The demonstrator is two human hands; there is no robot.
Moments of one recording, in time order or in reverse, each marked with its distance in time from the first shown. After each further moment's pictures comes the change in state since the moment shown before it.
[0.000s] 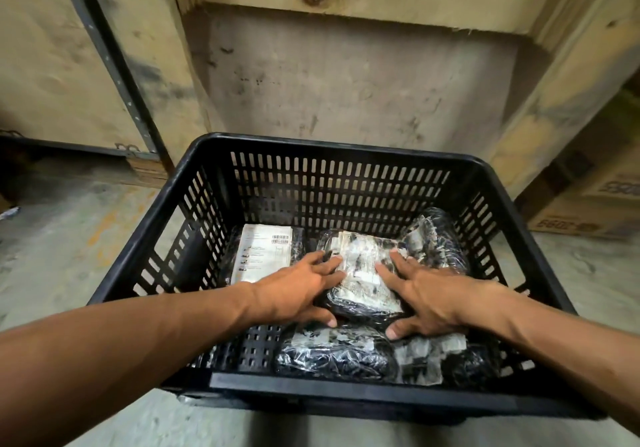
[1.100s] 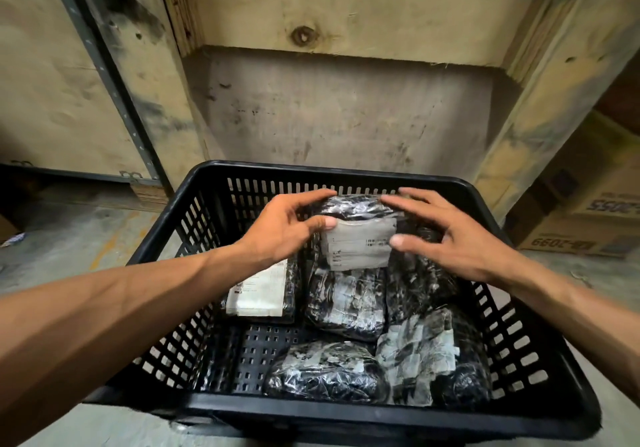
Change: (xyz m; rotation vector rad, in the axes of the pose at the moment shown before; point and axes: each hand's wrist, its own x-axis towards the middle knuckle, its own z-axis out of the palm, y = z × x) left_hand 0.006 0.000 -0.102 -1.053 0.615 -0.089; right_hand -0.039 0.048 -0.057 0.708 0.761 -0.244
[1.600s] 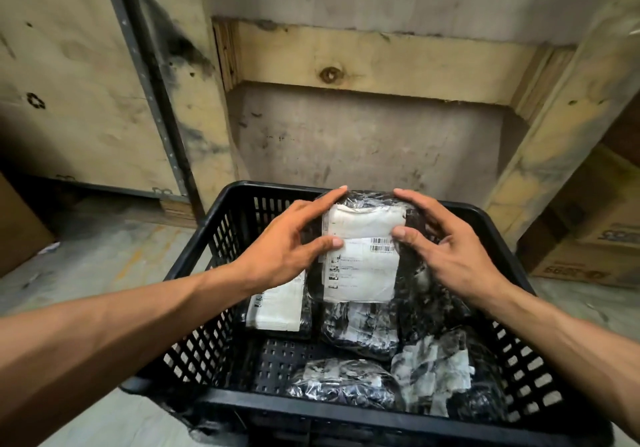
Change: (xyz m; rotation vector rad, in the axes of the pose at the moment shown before) left_hand -0.039 0.024 -0.029 0.290 -0.005 0.189; right_hand 0.010 -0.035 0.025 0.414 0.310 -0.188
